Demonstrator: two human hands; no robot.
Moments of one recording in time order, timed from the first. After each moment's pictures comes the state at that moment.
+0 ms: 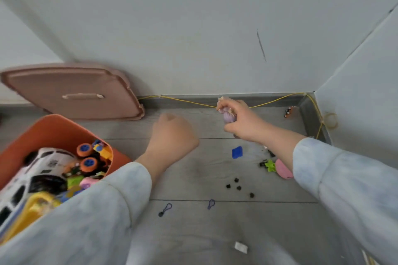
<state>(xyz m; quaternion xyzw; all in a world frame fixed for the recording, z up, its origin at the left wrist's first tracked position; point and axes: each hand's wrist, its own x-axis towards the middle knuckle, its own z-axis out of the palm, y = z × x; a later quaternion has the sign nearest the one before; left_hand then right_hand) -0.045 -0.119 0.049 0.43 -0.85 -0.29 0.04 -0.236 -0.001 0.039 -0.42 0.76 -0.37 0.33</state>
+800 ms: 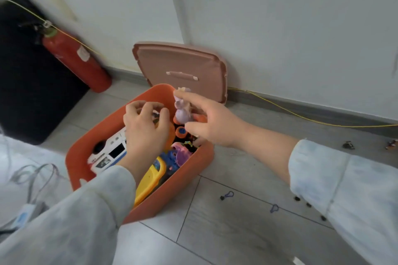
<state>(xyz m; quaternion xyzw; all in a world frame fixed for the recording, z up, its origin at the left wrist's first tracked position) 0.184 -0.183 0.101 0.62 -0.71 -0.17 0.29 -0.002 -0.129 0.118 -0.62 0.50 -0.41 0.44</state>
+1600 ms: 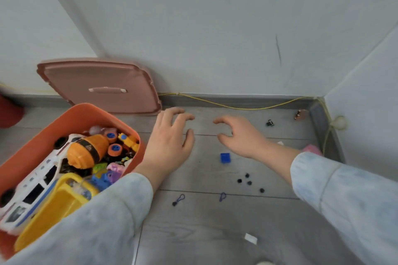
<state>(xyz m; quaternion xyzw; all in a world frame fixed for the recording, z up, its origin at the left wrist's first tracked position) 0.037 -0.121 0.067 0.27 -0.92 -0.16 0.24 -0.158 -0.005 0.046 -0.51 0.78 -0.25 0.25</state>
